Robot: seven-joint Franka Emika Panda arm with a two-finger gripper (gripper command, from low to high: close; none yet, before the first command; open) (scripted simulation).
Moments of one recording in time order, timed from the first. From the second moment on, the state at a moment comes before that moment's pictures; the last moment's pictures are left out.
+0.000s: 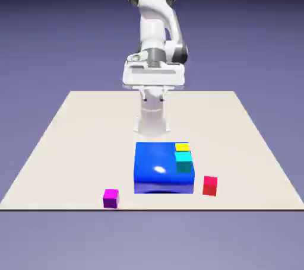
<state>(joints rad) 0.00 -0.53 0.00 -2.79 -0.03 3.02 0.69</state>
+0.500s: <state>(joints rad) -0.20 0.00 0.06 -2.48 -0.34 2.78 0.04</state>
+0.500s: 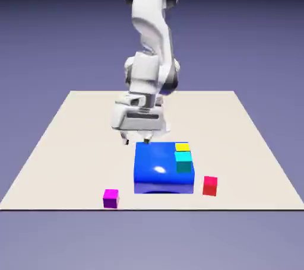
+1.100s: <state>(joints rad) -0.18 0.53 -0.07 -2.21 -0.53 2.73 -0.47</state>
